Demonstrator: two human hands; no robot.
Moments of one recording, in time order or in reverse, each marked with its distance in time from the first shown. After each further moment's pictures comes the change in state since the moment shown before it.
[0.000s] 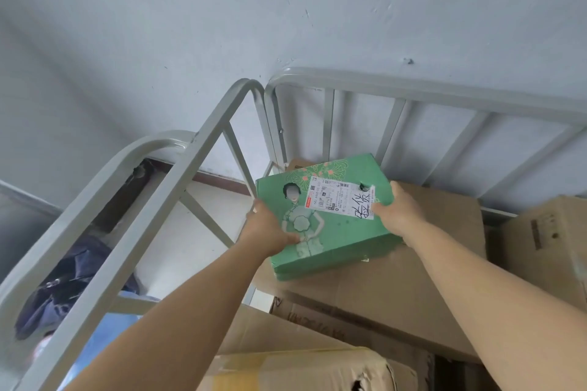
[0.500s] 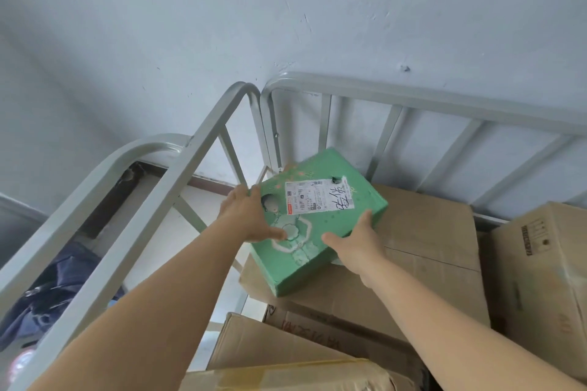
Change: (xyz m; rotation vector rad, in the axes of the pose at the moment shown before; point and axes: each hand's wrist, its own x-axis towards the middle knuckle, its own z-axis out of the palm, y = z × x) left_hand 0.027 -0.002 -0.037 0.486 0.044 0.213; right_hand -0.055 -0.020 0.056 0.218 -0.132 0.092
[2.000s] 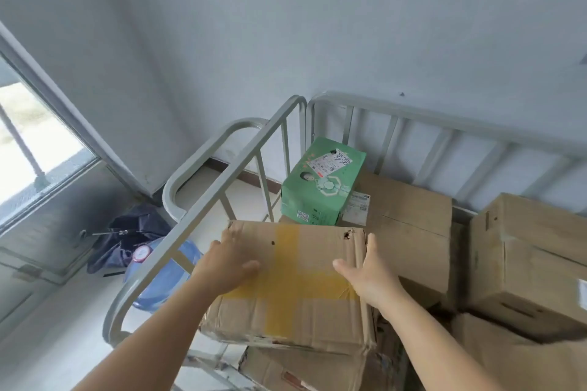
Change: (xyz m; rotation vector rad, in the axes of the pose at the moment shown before) left_hand -0.336 -0.069 0.041 -0.322 0.069 -0.262; right_hand -0.282 0.057 -0.041 -0.179 -0.154 -0.191
